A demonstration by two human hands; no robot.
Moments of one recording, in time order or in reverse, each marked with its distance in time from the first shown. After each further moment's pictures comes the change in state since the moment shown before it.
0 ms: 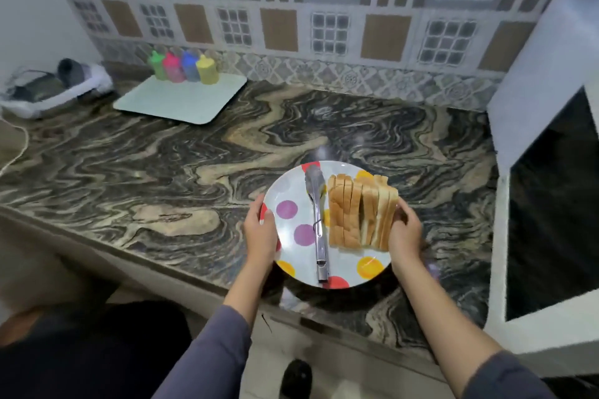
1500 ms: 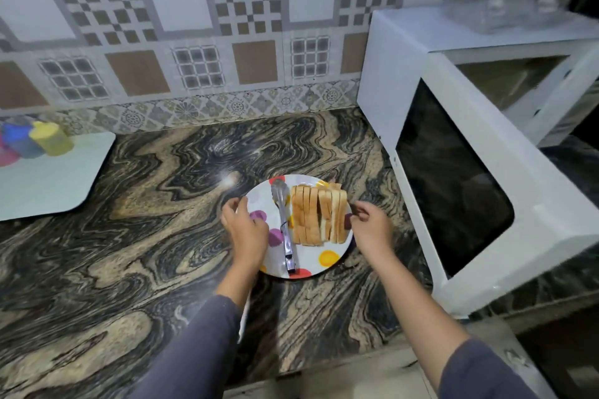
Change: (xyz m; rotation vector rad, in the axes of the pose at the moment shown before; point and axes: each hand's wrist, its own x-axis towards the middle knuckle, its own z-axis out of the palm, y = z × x) left_hand 0.046 0.023 0.092 0.579 -0.368 0.382; right_hand -0.008 -0.031 -0.029 -0.396 0.268 0.005
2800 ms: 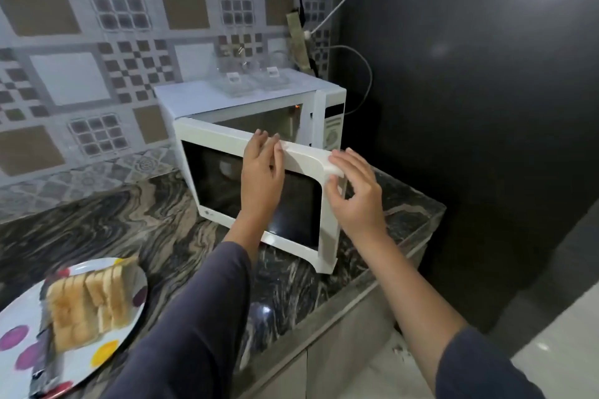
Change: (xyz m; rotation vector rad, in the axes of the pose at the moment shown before) left_hand -0.141 0.343 0.219 -0.420 -0.151 0.825; right_hand 0.043 0.086 -0.339 -0.058 0.701 -0.777
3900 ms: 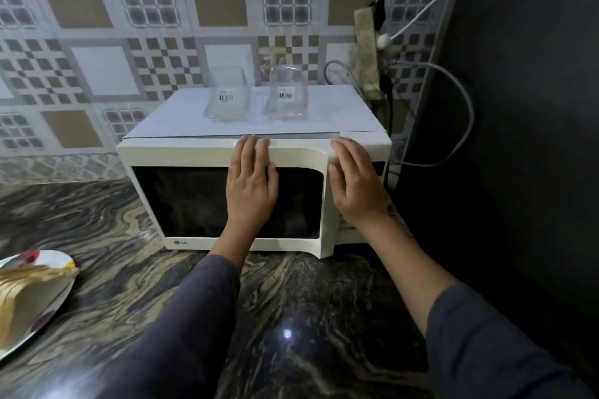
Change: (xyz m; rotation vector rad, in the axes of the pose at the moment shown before) left_hand 0.126 -0.099 0.162 0.985 0.332 0.089; right_hand 0.219 0.251 0.140 0.168 -0.326 -0.453
